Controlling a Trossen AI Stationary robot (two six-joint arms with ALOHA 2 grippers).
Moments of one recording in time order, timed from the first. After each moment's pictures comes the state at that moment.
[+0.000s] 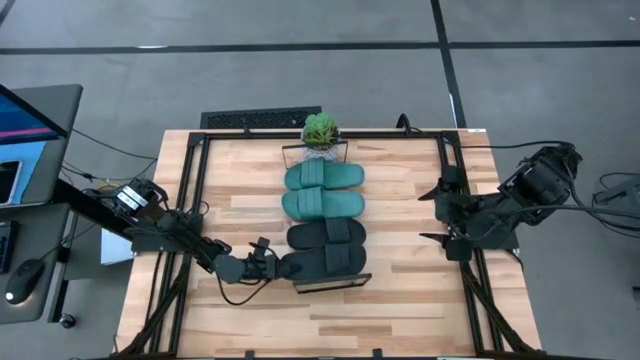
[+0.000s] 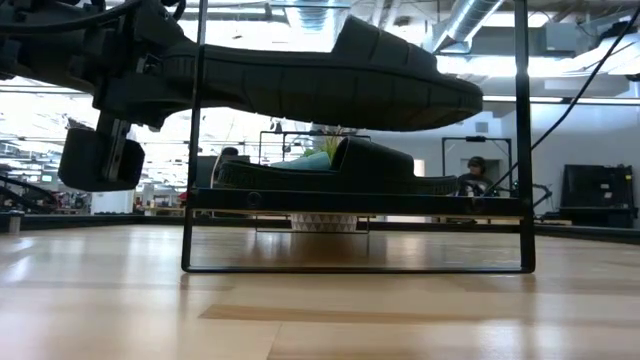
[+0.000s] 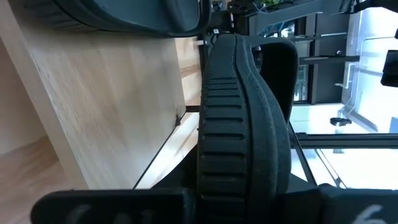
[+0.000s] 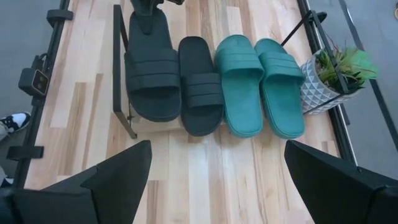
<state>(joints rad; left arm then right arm) -0.59 1.69 0.46 1.06 -0.64 -1.61 0.66 1.29 1.81 -1.57 0.52 0.45</state>
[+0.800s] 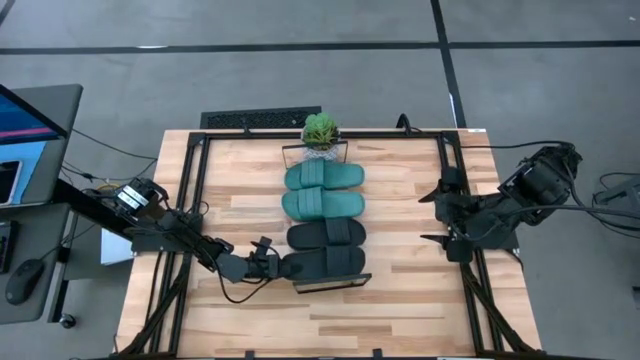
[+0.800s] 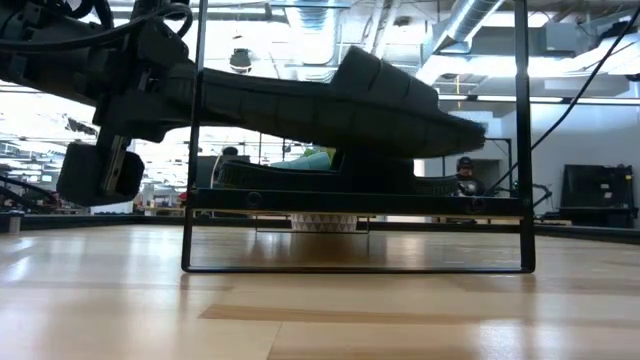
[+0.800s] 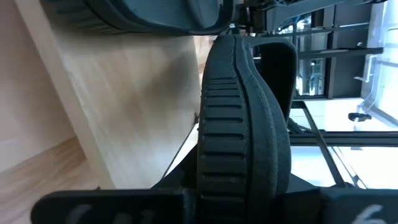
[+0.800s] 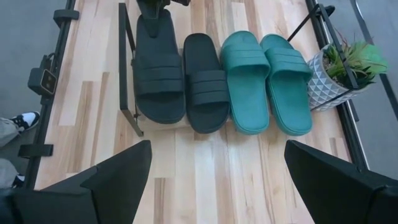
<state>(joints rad) -0.57 1.69 0.46 1.00 -0.58 -1.62 0.66 1.29 1.81 -1.57 0.49 0.46</state>
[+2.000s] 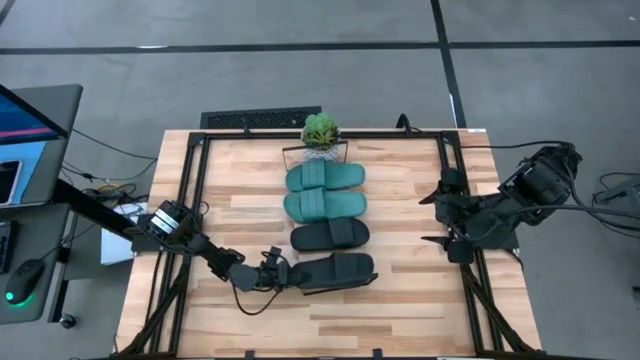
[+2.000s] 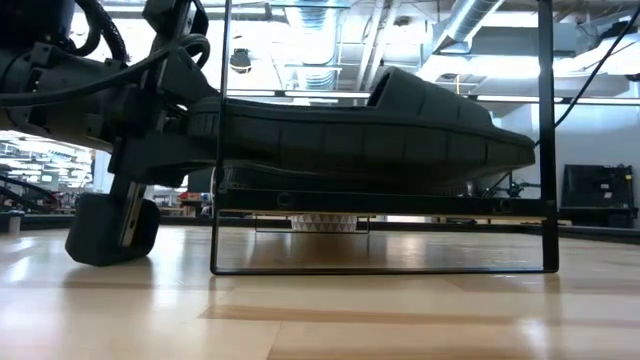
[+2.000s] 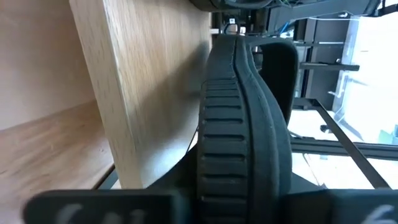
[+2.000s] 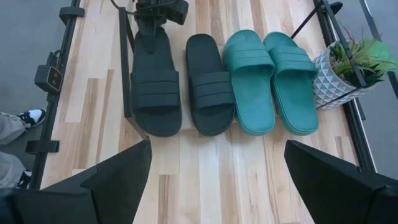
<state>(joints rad) -0.58 2.00 0.55 1.28 -0.60 -1.70 0.66 1.29 1.81 -1.57 0.47 0.46</state>
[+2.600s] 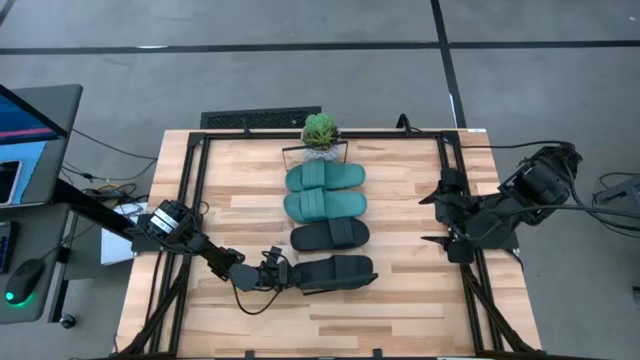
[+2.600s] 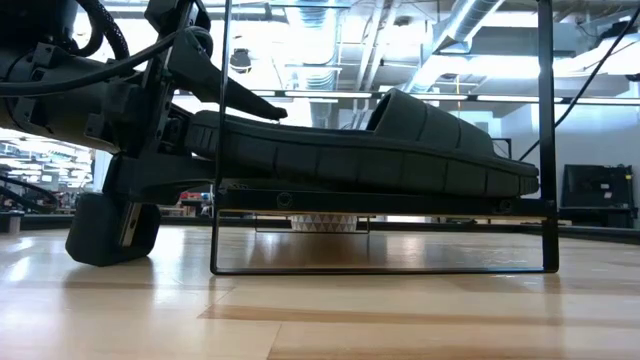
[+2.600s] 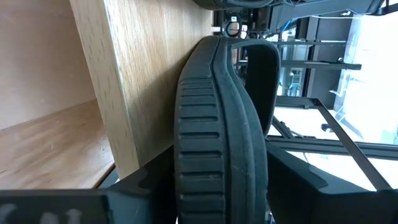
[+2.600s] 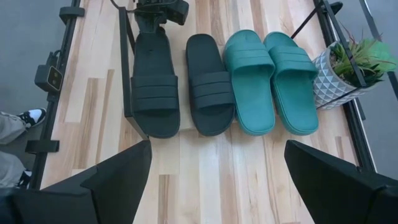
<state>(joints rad) -0.57 2.00 0.55 1.25 -0.58 -1.71 0.66 1.29 1.81 -1.57 0.47 0.46</state>
